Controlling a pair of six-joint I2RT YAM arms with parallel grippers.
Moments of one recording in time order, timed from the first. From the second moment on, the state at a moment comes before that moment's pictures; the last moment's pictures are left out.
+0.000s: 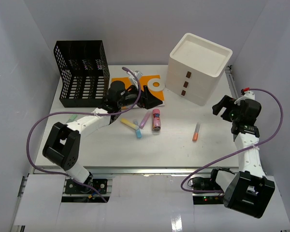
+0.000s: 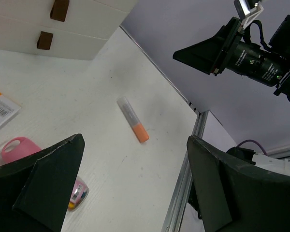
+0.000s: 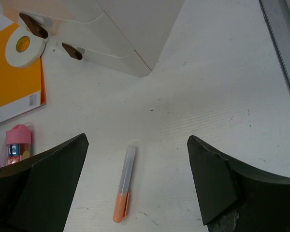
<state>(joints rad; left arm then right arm) -0.52 1.58 1.03 0.43 0.64 -0.60 -0.28 1.02 0.69 -0.16 -0.31 0.23</state>
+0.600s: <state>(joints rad) -0.62 1.75 1.24 0.38 0.52 -0.44 -0.28 0.97 0.61 -0.17 -0.92 -0.25</state>
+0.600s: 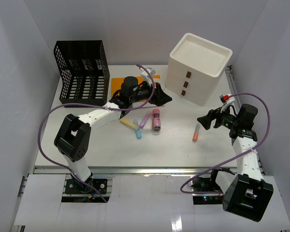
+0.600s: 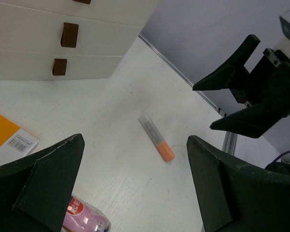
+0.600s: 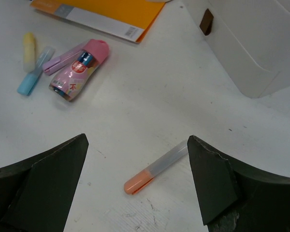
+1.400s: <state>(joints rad) -0.71 2.22 1.79 0.37 0.26 -0.36 -0.29 0.94 0.61 -0.21 -1.10 -0.36</state>
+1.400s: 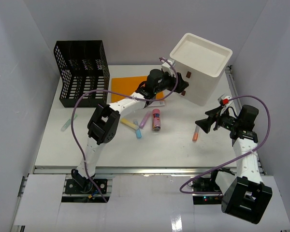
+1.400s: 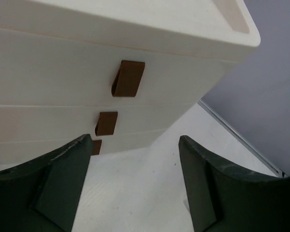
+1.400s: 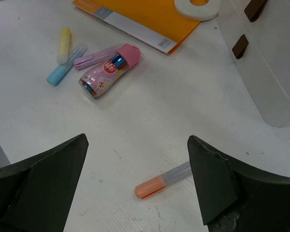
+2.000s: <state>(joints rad) -0.77 2.43 2.04 0.42 0.10 -0.34 -0.30 0.94 0.62 -0.21 -1.12 -0.34</state>
